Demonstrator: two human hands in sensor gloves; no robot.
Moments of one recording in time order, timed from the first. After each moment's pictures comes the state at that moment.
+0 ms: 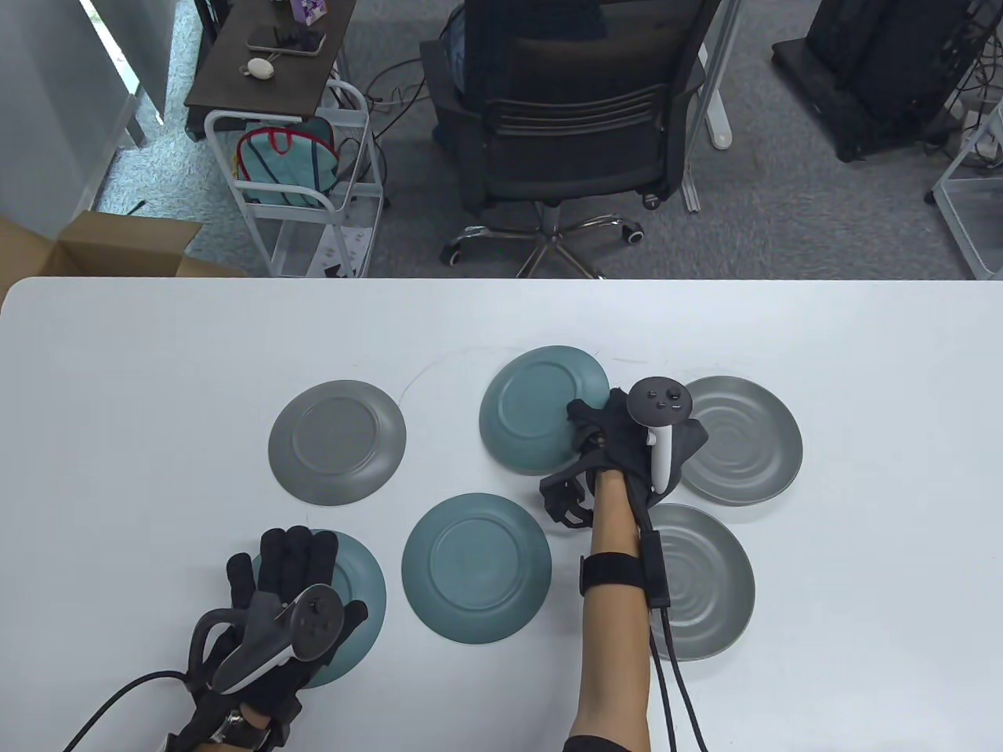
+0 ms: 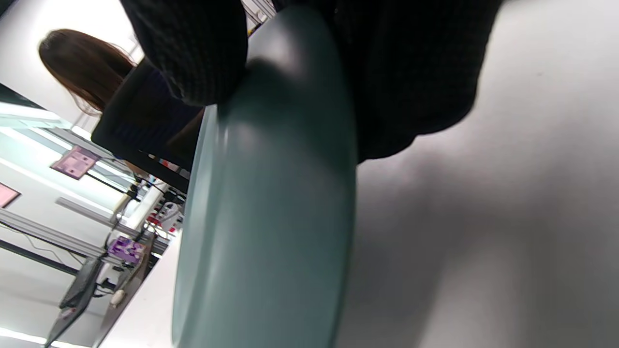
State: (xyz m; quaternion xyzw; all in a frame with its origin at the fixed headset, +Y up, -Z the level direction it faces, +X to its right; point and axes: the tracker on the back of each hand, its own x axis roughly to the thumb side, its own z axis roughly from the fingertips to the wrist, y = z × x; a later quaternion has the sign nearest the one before) left_hand -0.252 -0.755 -0.157 -0.15 -0.07 -0.03 0.99; right_hand 0.135 -0.754 -0.358 -0.27 0.07 0.85 0.45
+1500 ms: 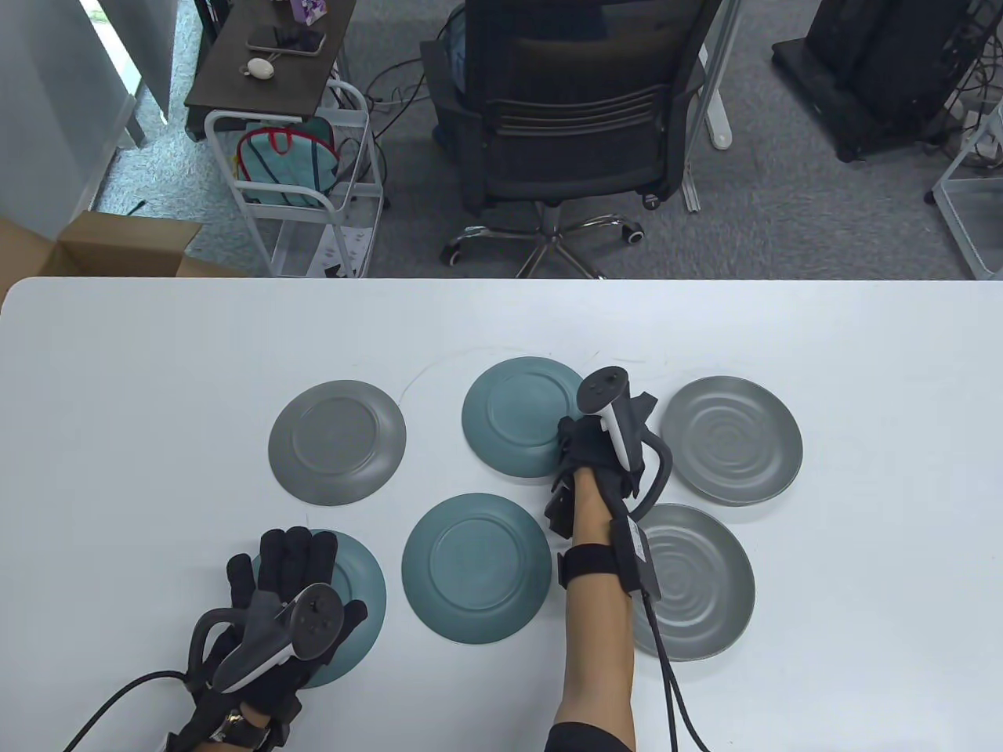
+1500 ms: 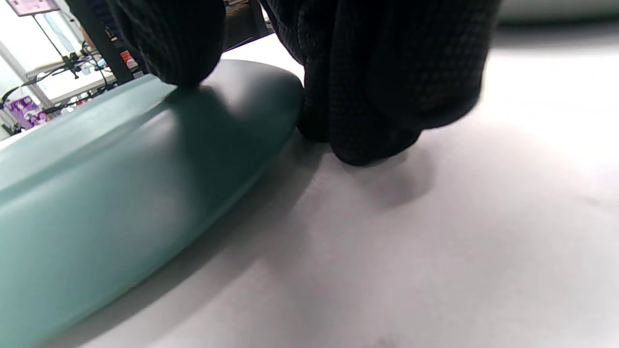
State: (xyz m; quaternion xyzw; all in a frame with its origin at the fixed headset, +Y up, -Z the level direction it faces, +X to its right) left_hand -0.253 -0.756 -0.158 -0.15 -0.07 -0.02 0.99; right_hand 0.104 -0.761 -0.373 -0.24 0.13 0.94 0.19
